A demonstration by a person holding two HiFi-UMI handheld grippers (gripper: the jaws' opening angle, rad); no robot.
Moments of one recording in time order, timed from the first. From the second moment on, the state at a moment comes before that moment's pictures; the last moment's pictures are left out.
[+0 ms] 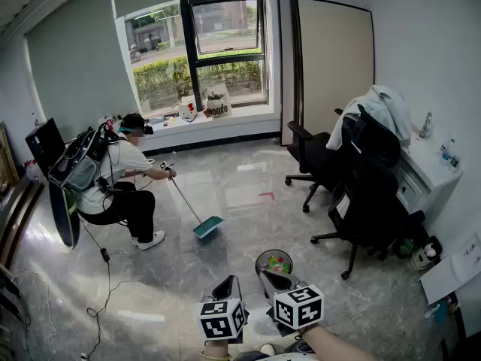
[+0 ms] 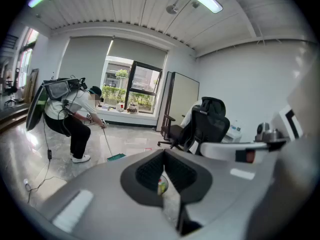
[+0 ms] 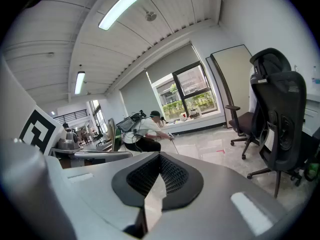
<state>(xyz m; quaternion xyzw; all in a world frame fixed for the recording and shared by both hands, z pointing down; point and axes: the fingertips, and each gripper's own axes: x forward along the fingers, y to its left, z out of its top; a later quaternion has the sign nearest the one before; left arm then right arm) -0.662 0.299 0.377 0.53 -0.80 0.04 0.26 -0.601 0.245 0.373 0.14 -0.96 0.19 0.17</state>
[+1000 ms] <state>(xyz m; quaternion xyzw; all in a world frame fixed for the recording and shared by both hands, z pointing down) -0.386 0.043 0.376 0.66 -0.70 0.09 0.26 -0.308 0.012 0.375 0.29 -0.92 0.21 0.16</state>
